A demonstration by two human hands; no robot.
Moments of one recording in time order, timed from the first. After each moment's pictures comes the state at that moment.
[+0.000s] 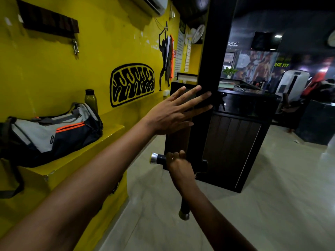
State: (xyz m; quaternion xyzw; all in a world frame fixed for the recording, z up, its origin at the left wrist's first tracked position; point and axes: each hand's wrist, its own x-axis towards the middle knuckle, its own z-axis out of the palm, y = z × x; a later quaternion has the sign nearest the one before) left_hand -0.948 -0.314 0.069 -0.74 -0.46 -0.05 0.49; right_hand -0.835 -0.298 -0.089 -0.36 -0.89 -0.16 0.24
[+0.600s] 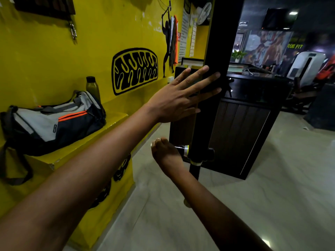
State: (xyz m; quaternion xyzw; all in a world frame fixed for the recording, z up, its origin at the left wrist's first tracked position) left_hand -0.946 -0.311 0.067 -0.74 -0.46 -0.07 0.49; right_hand -0.870 -0.311 -0.078 -0.22 -0.94 -0.18 0.19
